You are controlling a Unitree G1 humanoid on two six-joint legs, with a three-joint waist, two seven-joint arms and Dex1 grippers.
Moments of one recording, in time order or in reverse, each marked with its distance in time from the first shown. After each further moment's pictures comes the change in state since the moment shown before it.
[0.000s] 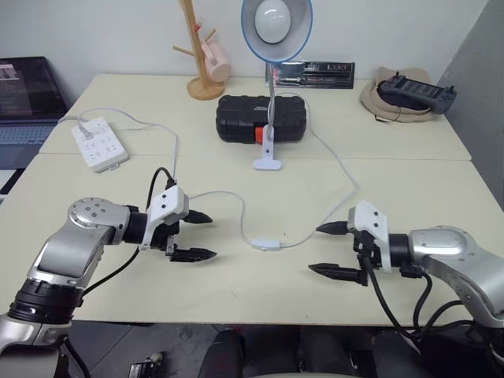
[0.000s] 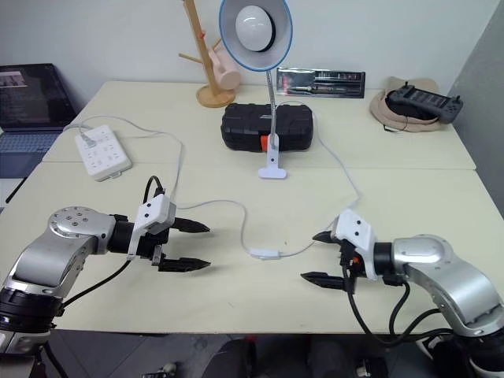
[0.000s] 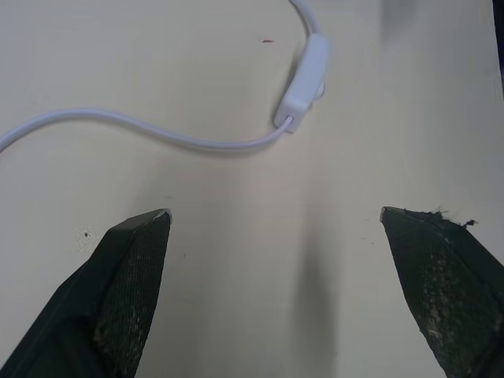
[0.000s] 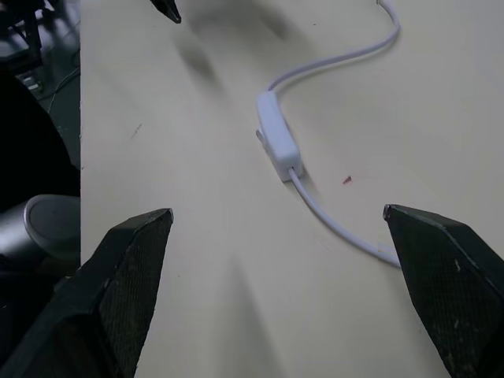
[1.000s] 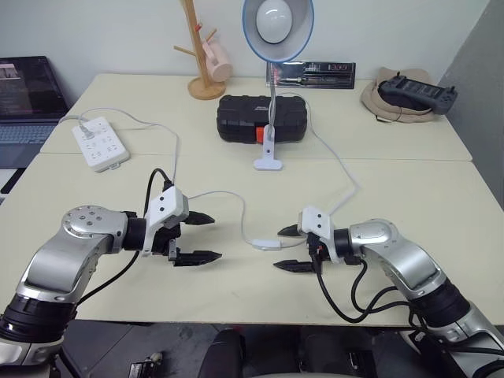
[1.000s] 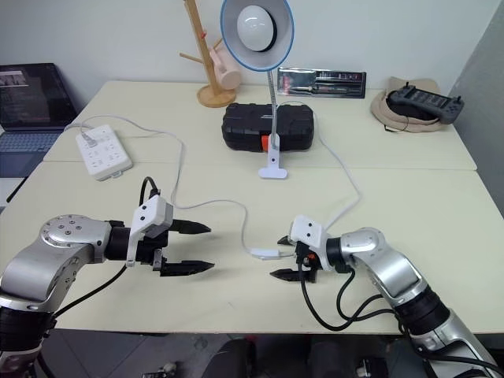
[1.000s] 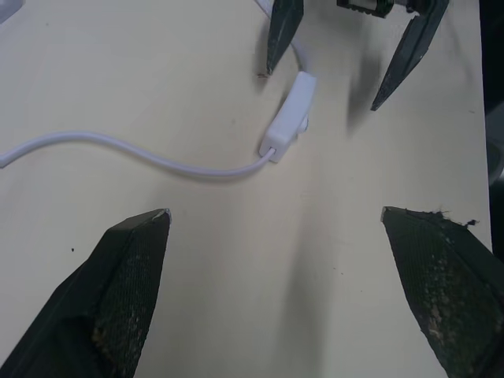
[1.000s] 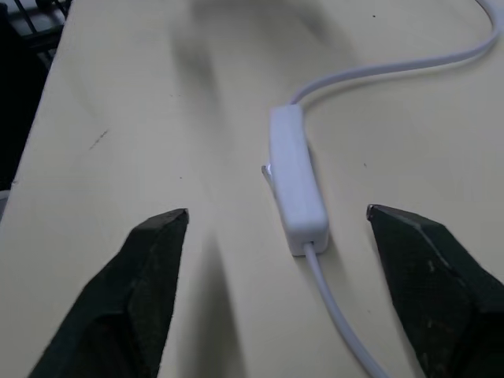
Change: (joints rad) left arm 0.090 0.011 0.068 -0.160 -0.080 0.109 0.107; right arm -0.190 0.256 0.283 0.397 -0.275 -0.244 0.051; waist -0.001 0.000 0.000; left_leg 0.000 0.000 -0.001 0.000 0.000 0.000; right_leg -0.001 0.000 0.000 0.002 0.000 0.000
